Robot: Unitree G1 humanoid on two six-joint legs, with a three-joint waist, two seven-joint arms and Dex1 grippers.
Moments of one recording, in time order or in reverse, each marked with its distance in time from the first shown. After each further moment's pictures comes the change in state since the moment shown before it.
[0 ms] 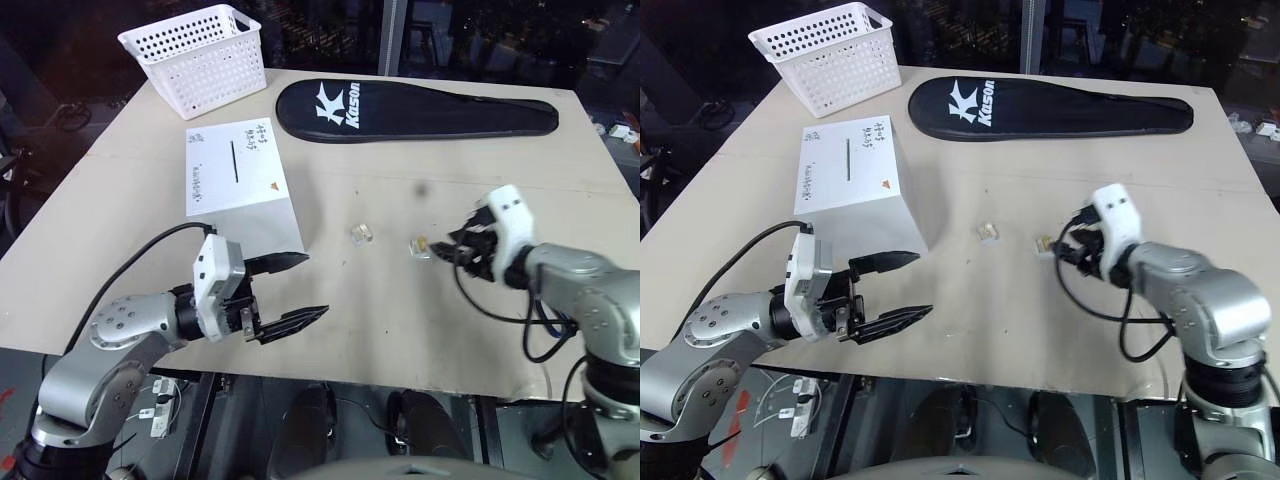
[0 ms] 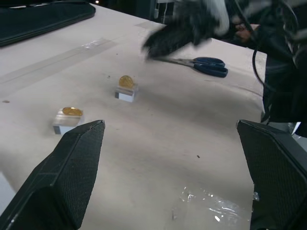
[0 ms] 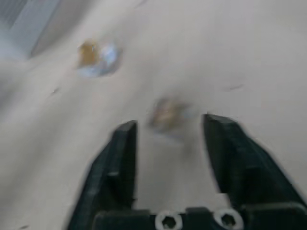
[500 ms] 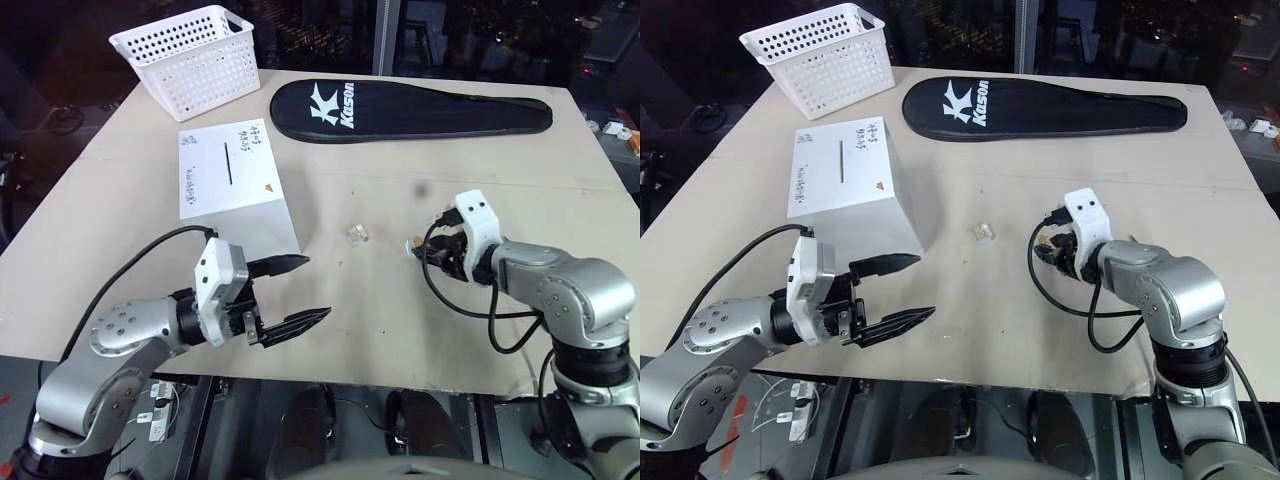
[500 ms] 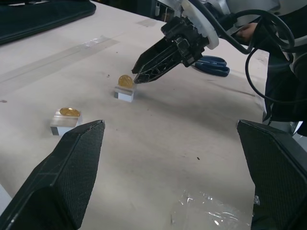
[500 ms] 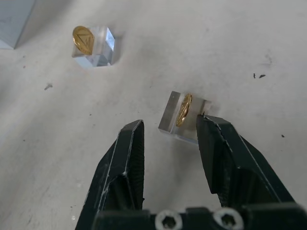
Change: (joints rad) left arm 0.035 0.000 0.004 -0.042 -0.004 0.018 0.051; right arm -0.072 0.060 0.071 0.099 -0.035 0.015 -0.062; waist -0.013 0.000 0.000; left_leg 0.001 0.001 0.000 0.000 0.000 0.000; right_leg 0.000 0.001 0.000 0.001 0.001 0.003
